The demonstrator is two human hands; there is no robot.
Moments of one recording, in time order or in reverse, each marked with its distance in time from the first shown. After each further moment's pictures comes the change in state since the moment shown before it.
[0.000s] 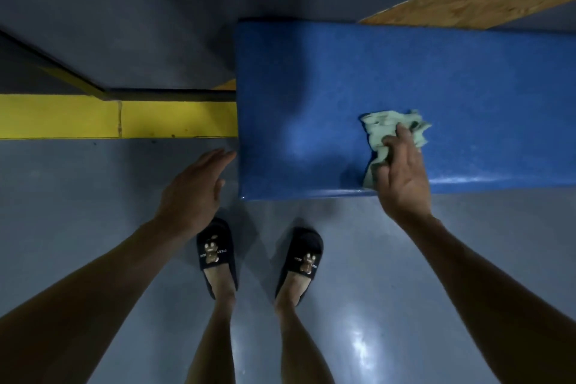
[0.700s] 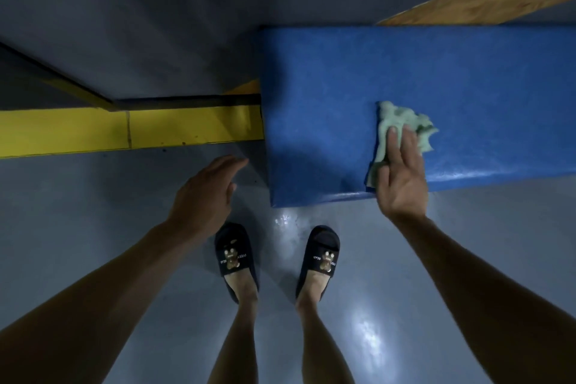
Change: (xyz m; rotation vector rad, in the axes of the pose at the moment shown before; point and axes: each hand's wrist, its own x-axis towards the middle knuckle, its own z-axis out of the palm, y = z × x) left_hand 0.011 -0.037 -0.034 -0.014 -0.074 0.085; right_hand -0.008 -0.054 0.024 -0.085 0.029 -0.001
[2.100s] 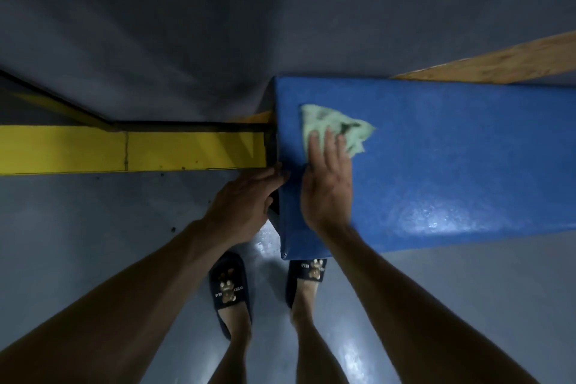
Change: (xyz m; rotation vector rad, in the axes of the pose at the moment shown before) left_hand 0.083 0.010 -0.017 -0.064 -0.115 0.164; right_hand 0.073 -0.162 0.038 0.106 0.003 -0.083
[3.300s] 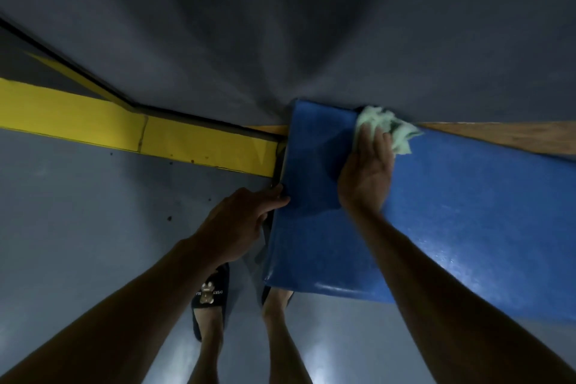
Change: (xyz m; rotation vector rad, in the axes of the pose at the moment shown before) left_hand 0.007 -0.005 0.015 -0.149 0.092 -0.089; right_hand 0.101 0.040 -0.026 0.090 0.110 0.105
